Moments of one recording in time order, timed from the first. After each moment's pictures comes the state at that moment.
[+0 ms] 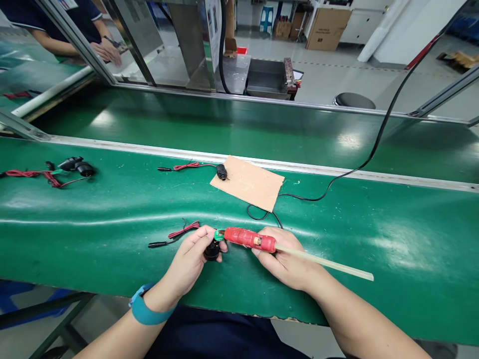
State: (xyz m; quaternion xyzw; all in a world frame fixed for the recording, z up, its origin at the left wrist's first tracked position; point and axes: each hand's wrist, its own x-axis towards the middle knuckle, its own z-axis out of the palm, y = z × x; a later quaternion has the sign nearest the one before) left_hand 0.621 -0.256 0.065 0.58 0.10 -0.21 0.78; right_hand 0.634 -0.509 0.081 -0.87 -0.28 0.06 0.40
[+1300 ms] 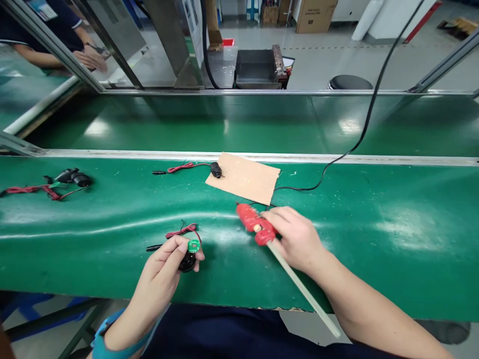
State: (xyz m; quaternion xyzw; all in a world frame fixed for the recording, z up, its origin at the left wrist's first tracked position) left_hand 0.596 -0.219 0.091 0.69 0.07 -0.15 0.71; right_hand 0.644 -0.526 0.076 -0.91 -0.27 -0.11 0.29
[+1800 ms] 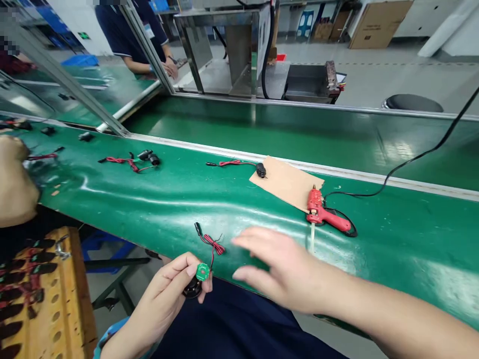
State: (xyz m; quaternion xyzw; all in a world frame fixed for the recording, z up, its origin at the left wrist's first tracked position) left_hand 0.513 -0.167 0.129 0.62 0.11 -0.17 0.76; right_hand 0.624 -0.424 0.161 -0.79 -0.45 0.08 0.41
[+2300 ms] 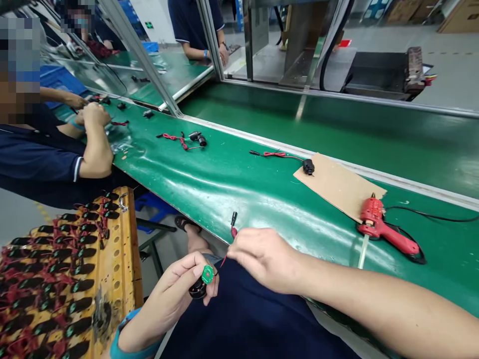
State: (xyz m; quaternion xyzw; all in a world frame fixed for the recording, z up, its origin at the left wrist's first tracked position) left_hand 0.445 -0.134 0.128 0.58 0.16 -0.11 0.79; right_hand 0.613 -0.321 0.127 -0.67 -0.54 0.16 0.48
